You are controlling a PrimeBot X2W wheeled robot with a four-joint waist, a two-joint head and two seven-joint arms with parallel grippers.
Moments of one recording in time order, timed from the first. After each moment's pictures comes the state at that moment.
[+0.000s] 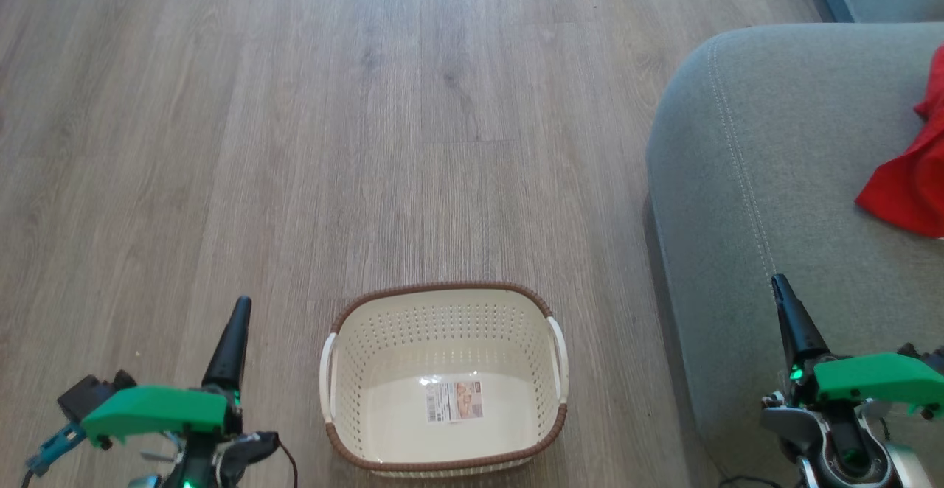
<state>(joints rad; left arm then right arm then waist) -0.04 0.07 -0.01 0.25 -1.43 -0.09 0.02 -0.05 -0.07 -0.08 0.27 1.43 0.13 0.04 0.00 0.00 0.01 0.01</state>
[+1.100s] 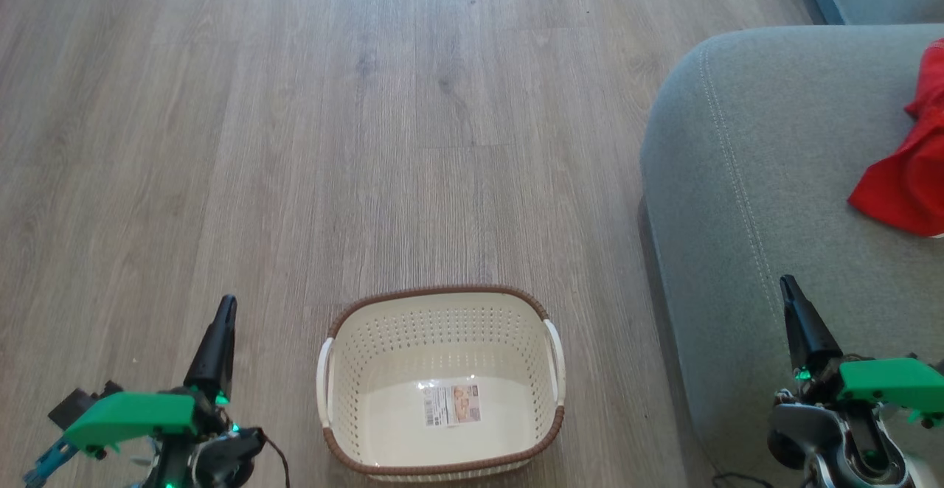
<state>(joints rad) -0.05 0.06 0.04 0.27 -1.64 -0.12 0.08 -0.05 -0.06 -0.12 0.28 1.61 0.13 0.10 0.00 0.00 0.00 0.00</state>
